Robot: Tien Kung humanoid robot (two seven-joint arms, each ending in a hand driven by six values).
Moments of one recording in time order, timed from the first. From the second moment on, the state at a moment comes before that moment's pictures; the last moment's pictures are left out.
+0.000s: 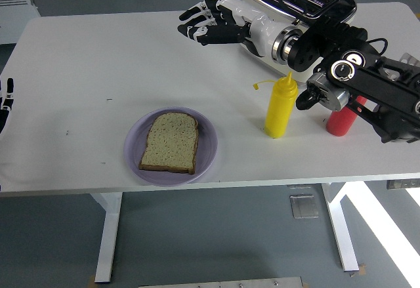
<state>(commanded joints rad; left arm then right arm) -0.21 0.29 -1.62 -1.23 -0.22 0.08 0.00 1.04 -0.38 0.63 1.53 -0.72 -0.27 -0.33</state>
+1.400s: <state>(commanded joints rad) -0.16 0.30 -1.65 -1.41 -0.16 0.09 0.03 0.38 -0.46 1.37 1.63 -0.14 -0.31 0.10</state>
